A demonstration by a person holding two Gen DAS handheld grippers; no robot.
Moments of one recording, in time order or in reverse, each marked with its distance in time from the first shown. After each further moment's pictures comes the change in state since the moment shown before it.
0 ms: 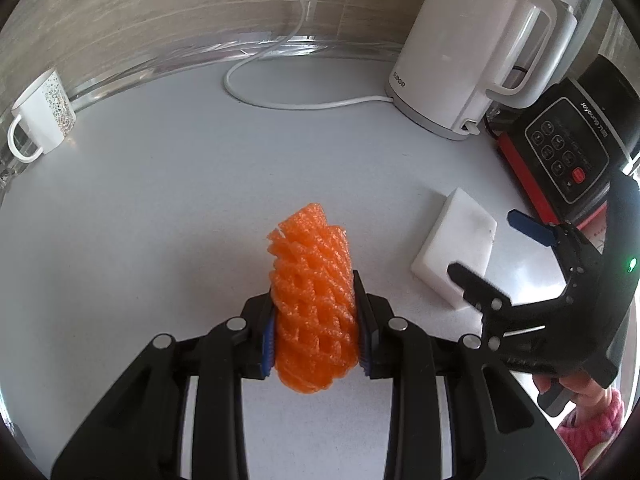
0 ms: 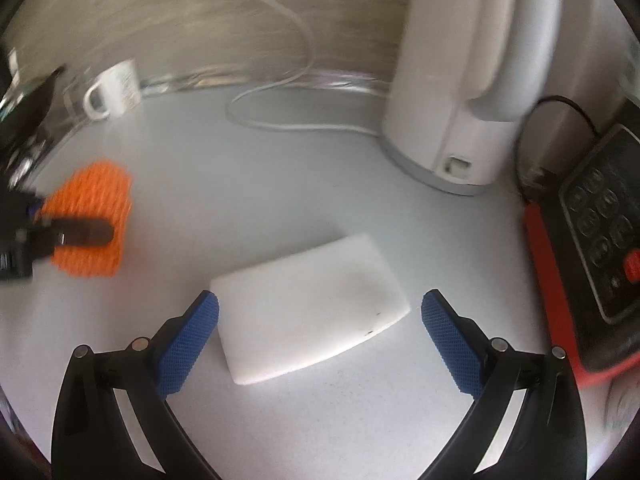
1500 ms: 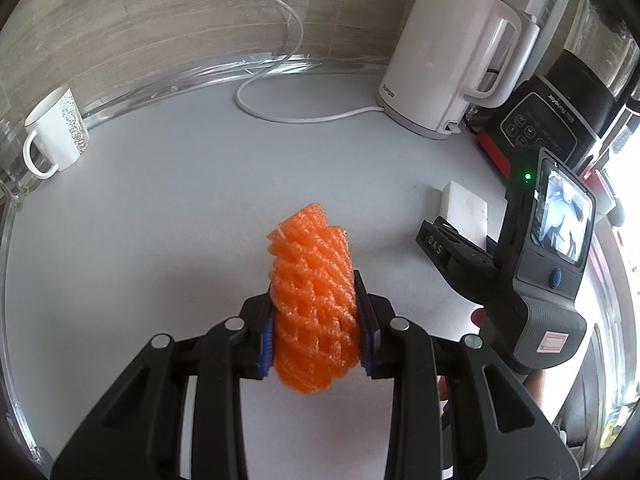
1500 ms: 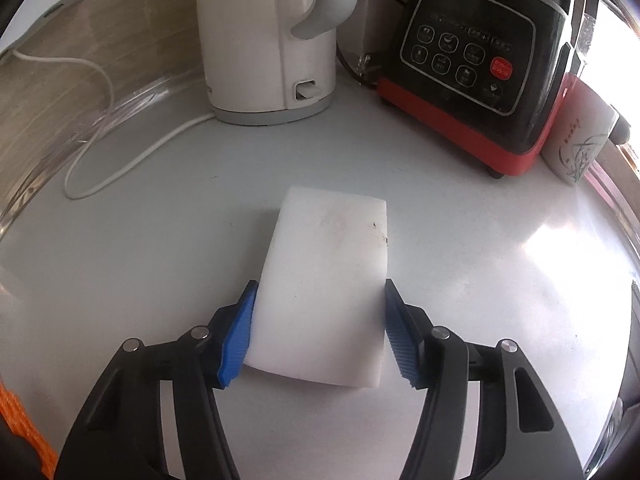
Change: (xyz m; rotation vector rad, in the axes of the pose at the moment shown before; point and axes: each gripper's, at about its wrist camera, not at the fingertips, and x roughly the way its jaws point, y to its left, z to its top) left arm -0.038 0.028 -0.009 0.079 -0.040 -0.045; right arm 0.018 0.030 -0.009 0.667 0.076 -0.493
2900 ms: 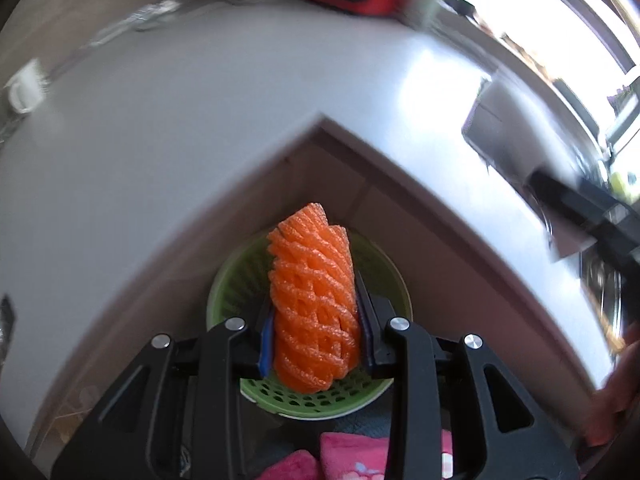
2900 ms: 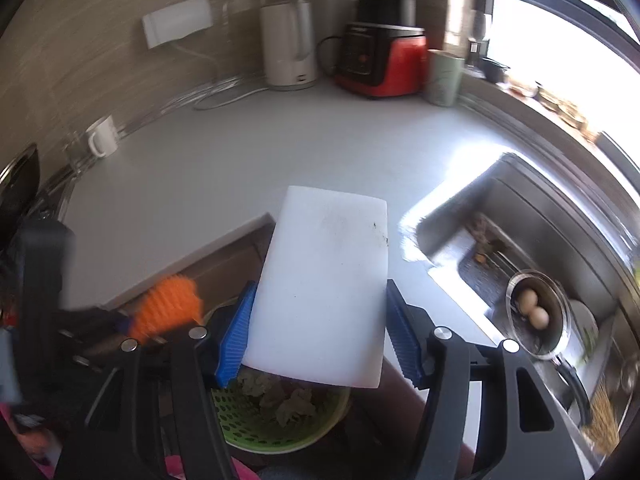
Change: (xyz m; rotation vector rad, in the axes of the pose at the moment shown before) left arm -0.119 -0.016 -0.298 0.422 0.180 -0.220; right arm -0.324 -0.130 -0.293 -0.045 -0.076 0.116
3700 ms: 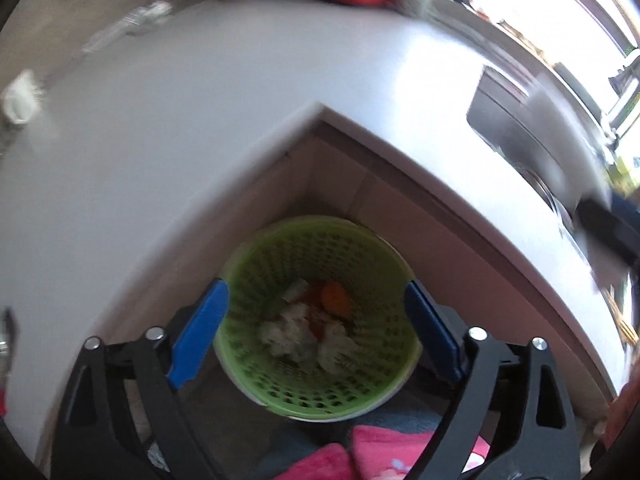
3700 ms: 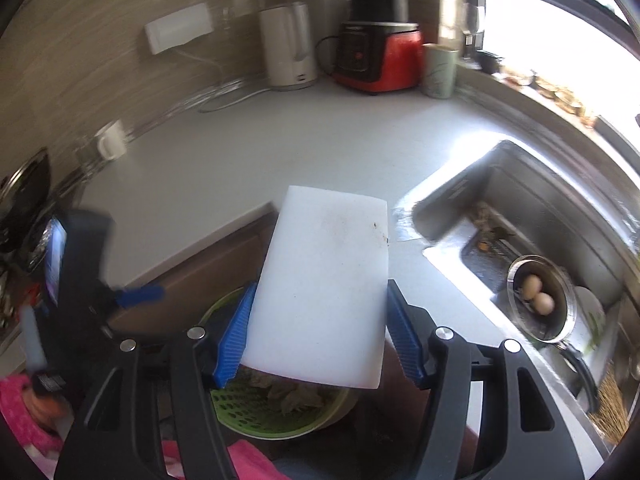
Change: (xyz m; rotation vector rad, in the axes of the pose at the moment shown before) left arm -0.009 0.006 0.005 0.013 -0.022 0.051; right arm -0.007 -0.007 -0.019 0.008 0.006 0.079
